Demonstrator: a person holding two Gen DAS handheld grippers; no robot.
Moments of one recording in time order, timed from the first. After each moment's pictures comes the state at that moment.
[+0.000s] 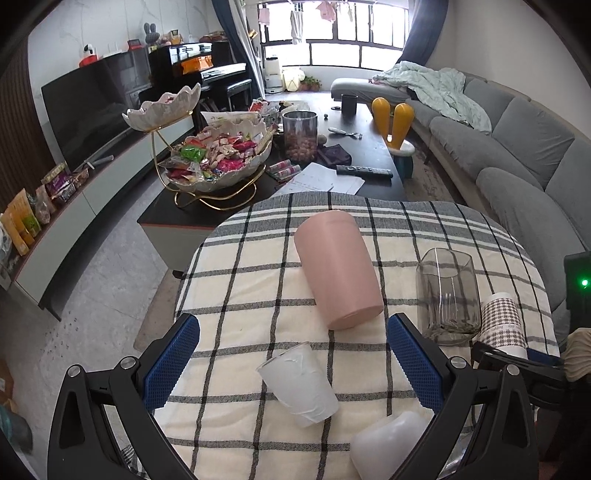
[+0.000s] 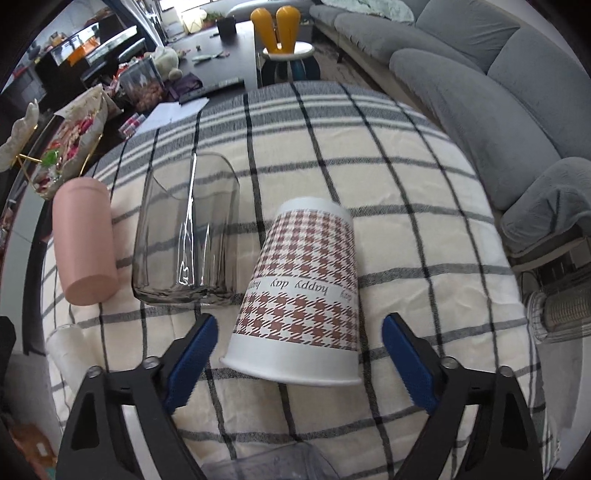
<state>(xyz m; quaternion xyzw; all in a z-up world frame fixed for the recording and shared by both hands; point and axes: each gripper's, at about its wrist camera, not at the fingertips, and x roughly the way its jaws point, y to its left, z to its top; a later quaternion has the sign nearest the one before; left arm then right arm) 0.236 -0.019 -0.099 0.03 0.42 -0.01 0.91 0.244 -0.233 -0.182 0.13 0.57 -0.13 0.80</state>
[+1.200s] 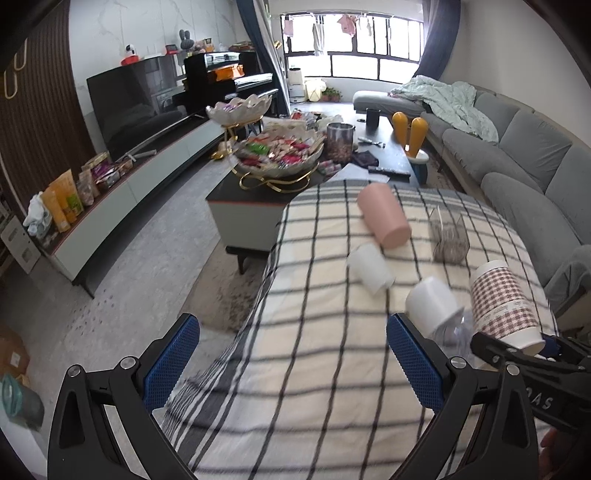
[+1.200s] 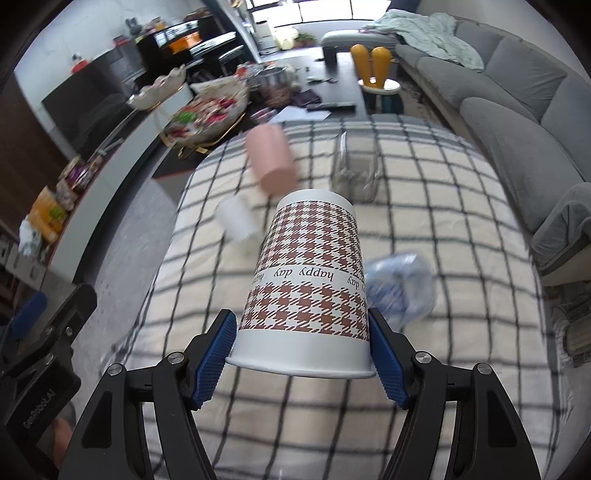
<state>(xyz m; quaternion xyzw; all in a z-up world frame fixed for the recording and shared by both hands) 0.057 0.077 -0.049 0.03 0.40 0.03 0.91 0.069 -0.106 -0.098 0.09 0.51 0.02 0.86</state>
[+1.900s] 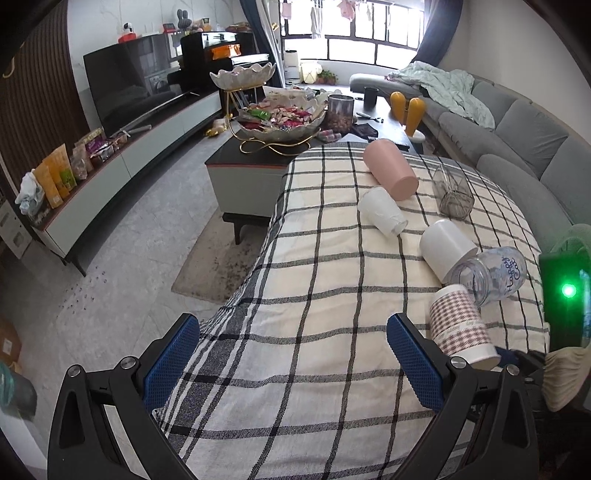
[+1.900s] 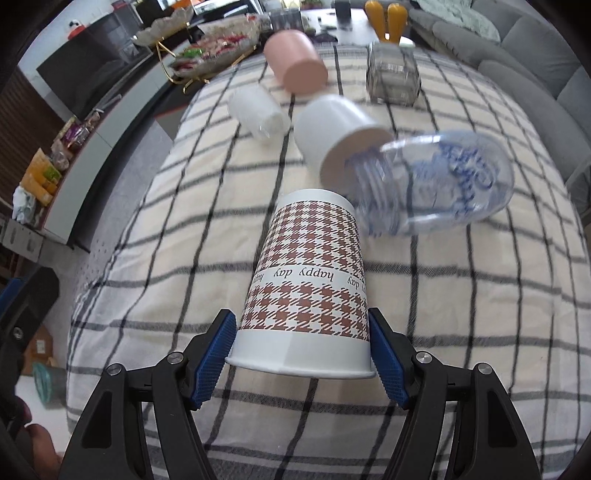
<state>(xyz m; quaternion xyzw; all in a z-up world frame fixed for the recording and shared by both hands) 0.025 0.105 -0.093 0.01 0.43 0.01 0.90 0.049 -0.066 -0.179 0.09 0.58 0.03 0.81</state>
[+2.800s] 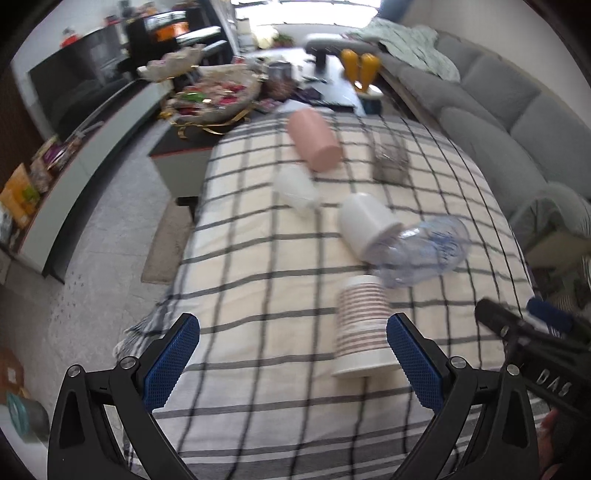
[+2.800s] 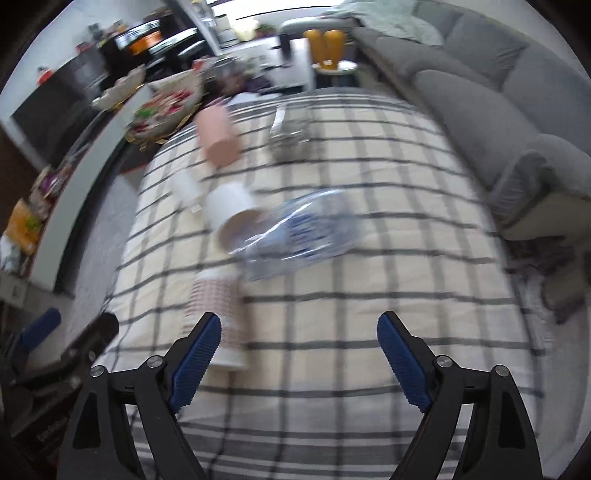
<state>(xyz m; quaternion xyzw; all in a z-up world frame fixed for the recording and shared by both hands) 0.048 0.004 -0.072 0.06 0.51 -0.06 0.85 0.020 -0.176 -0.086 0.11 0.53 -0.07 0.84</state>
